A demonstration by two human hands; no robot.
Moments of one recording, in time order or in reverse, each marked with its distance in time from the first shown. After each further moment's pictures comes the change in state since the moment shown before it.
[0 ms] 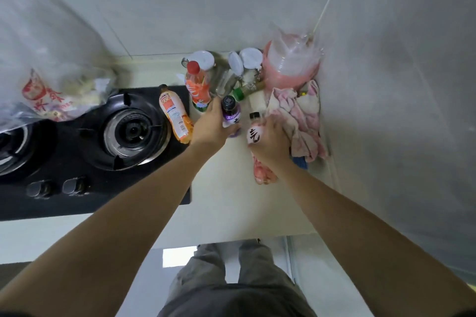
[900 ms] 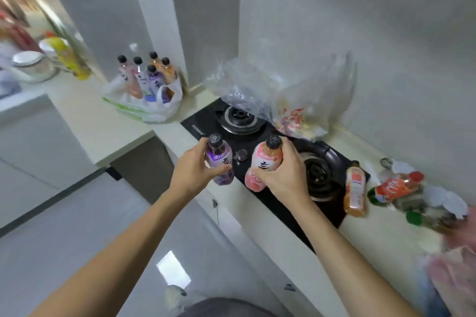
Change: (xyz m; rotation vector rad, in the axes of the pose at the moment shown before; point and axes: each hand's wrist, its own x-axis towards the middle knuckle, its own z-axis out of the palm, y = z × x) left_hand -0.382 -0.244 -0.264 -0.154 0.718 -0.508; right_hand -0.241 -0.368 0.073 0.362 -0.278 -0.896
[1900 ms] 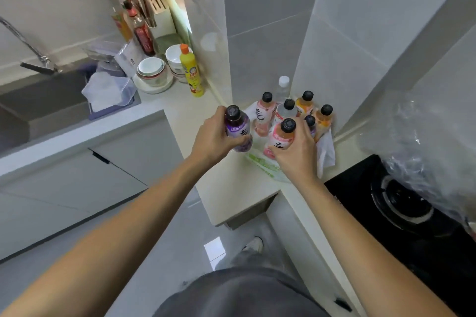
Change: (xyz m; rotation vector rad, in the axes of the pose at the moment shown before) left_hand 0.282 -0.339 -0.309 0.014 0.170 -0.208; right_hand 0.279 -0.227 0.462 0.062 -0.153 -0.219
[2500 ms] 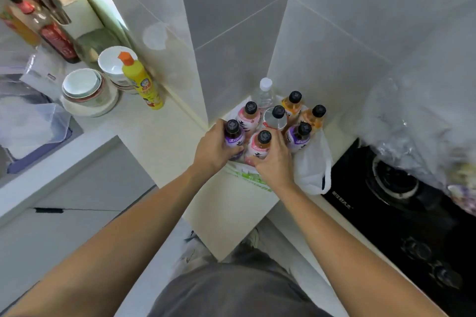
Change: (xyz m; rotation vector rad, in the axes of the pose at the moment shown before) left_hand 0.122 -0.067 0.071 0.028 -0.338 -0.008; right_hand 0.047 0.034 0.092 -0.136 0.020 0.237
